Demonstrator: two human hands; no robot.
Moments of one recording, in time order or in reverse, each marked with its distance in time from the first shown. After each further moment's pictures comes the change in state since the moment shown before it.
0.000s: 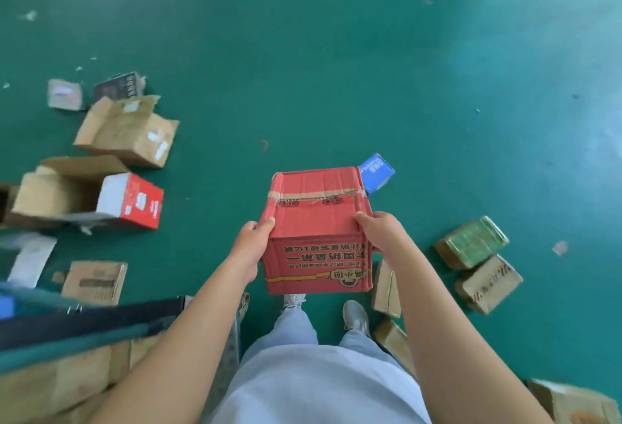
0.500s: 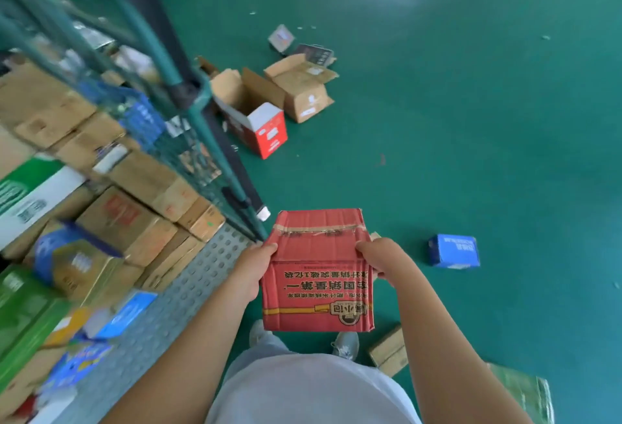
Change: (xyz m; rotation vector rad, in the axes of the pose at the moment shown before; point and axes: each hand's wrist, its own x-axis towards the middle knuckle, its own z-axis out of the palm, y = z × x) left_hand -0.159 -0.189 -0.045 -0.596 0.394 -0.198; right_hand -0.088 0.012 0.098 -0.920 -0.373 -0.325
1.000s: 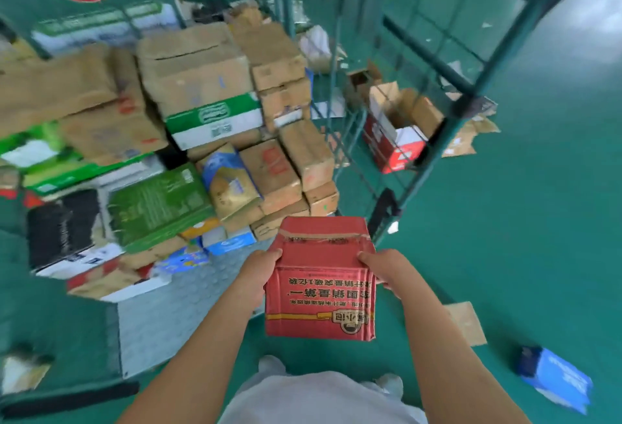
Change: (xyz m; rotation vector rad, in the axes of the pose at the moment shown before) left_hand -0.028 -0.161 -0.277 -0.437 0.333 -0.112; right_hand -0.084 -0.184 0.243 -0.381 -0.199 -0.298
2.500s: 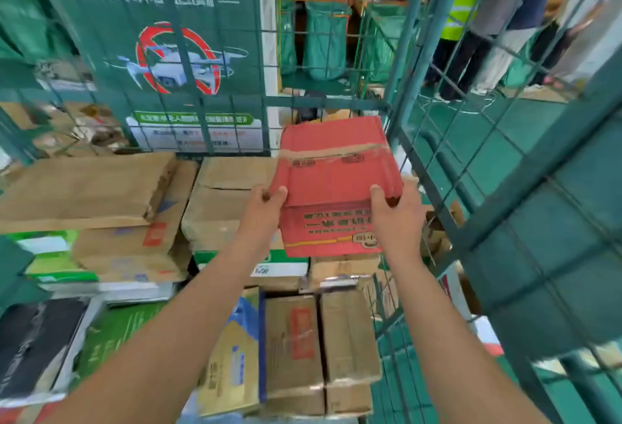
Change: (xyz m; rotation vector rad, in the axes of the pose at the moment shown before) left_hand 0.235 0.516 -0.144 -0.559 0.291 0.620; right_hand 0.234 -0.582 -0.171 0.293 0.557 -0.918
